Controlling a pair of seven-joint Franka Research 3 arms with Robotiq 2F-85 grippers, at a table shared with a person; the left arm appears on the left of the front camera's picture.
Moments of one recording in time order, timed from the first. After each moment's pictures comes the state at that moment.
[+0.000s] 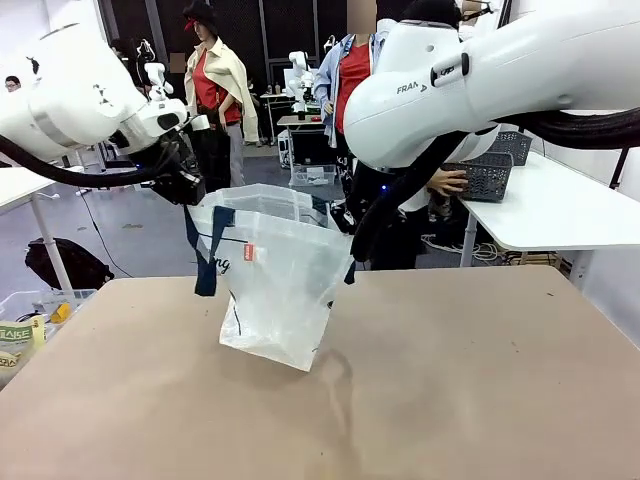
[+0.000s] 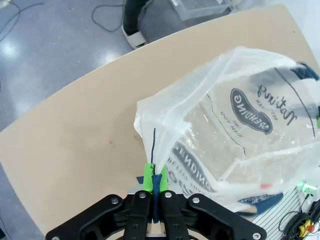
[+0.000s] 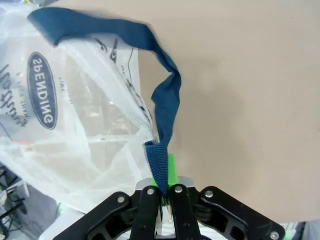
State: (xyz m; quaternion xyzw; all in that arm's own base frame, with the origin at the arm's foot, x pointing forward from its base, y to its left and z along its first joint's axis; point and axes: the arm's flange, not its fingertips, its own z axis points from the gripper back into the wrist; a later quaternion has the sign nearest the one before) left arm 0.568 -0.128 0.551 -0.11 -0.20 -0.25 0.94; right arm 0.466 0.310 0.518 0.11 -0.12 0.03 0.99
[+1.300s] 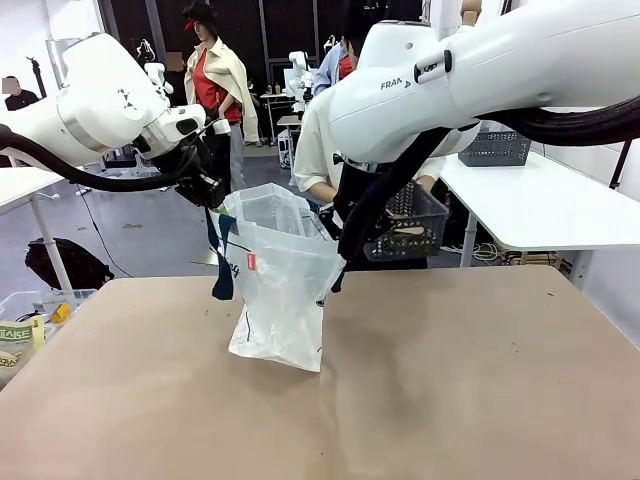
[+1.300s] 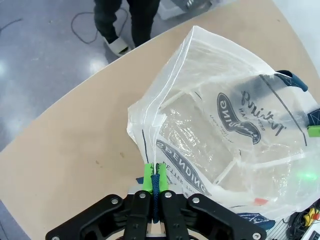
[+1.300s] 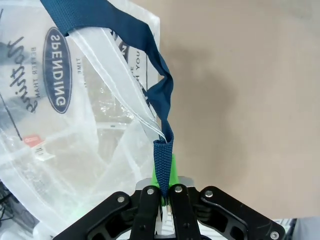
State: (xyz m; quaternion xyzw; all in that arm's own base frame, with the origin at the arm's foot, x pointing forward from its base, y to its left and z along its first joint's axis) left arm 0.591 -0.158 0.538 -0.13 -0.20 -0.30 0.92; right arm 0.467 0.329 0.517 0.10 -0.10 0.05 0.99
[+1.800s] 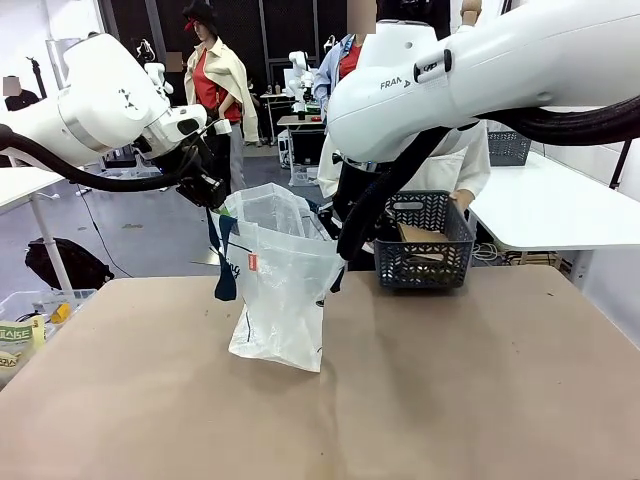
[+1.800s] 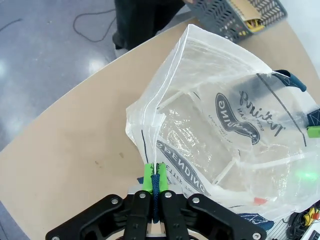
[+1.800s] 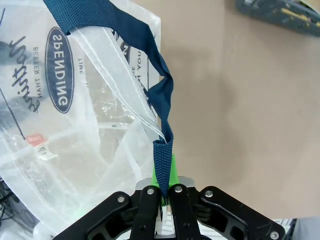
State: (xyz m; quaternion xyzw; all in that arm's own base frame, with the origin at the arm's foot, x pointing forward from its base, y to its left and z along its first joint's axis) left arm 0.590 -0.160 0.538 -0.14 -0.19 -0.30 0.92; right arm 0.466 0.331 0.518 0.10 -0.10 0.05 0.99
